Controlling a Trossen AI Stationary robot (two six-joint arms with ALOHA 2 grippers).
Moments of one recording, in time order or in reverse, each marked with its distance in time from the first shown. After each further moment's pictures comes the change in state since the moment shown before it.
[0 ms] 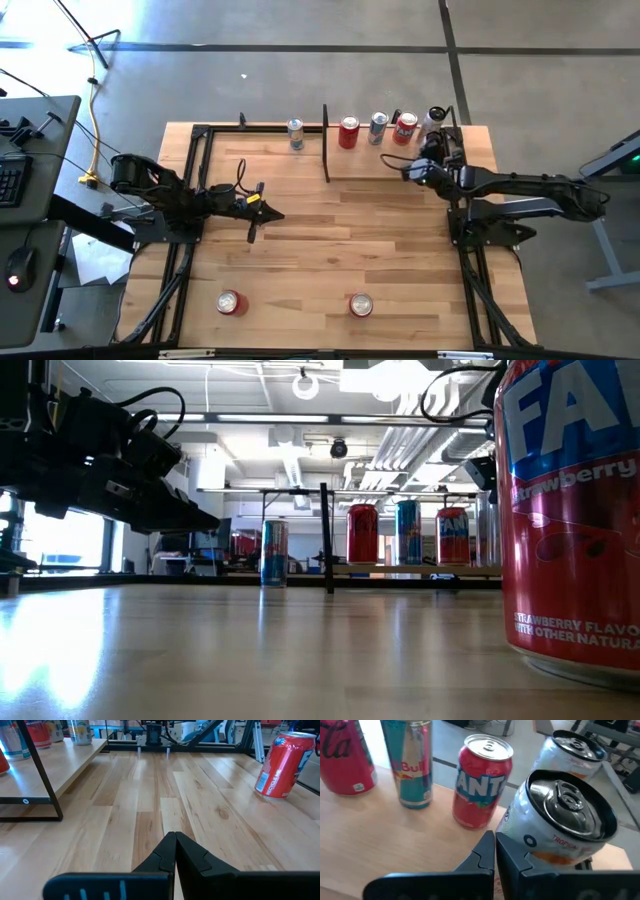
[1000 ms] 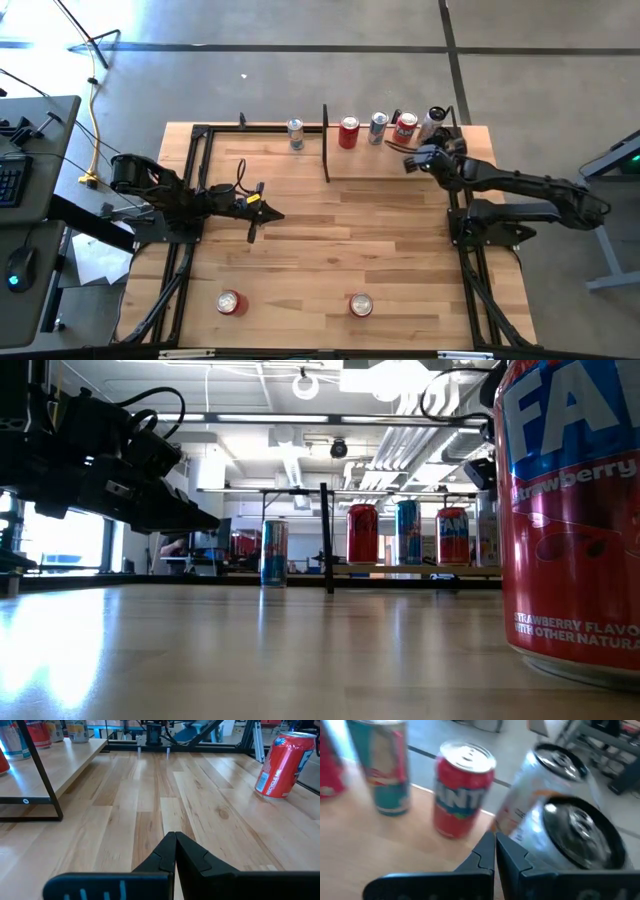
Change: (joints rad) left arm 0.000 0.000 0.000 0.000 0.000 0.000; right arm -0.148 -0.009 0.025 0.056 -0.076 -0.190
